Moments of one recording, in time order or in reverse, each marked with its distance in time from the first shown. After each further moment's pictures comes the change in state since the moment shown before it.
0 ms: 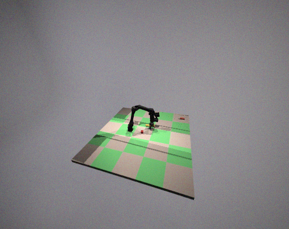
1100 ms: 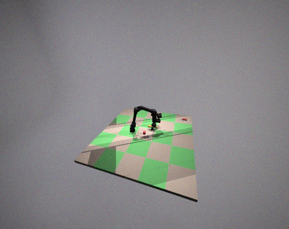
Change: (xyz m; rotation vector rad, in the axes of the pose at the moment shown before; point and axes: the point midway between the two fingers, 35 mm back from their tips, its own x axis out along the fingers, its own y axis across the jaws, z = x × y) arm 0.000 0.000 0.000 0.000 0.000 0.000
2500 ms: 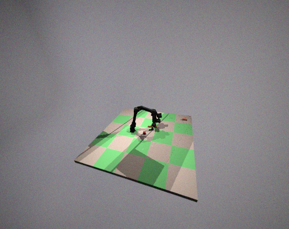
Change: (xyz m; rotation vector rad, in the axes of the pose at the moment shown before) arm 0.000 0.000 0.000 0.000 0.000 0.000
